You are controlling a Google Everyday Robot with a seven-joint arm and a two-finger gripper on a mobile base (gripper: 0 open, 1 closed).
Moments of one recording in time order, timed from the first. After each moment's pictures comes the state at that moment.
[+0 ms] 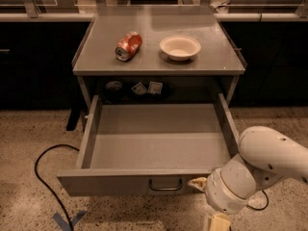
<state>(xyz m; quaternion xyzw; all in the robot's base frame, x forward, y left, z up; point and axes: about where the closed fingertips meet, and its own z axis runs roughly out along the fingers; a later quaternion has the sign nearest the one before) 0.316 -0.113 0.642 -0.66 0.70 0.26 0.10</state>
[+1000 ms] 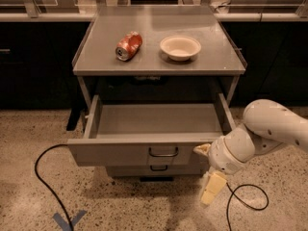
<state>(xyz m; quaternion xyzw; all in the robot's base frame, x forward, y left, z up) 0.424 -0.133 0.647 -0.62 0.73 0.24 0.16</state>
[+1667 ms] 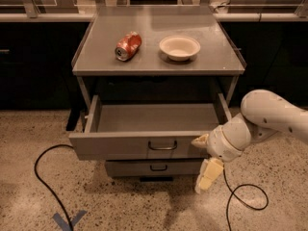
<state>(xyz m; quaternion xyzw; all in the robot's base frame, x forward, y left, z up) 0.461 -0.134 0.651 -0.62 0.73 0.24 0.18</state>
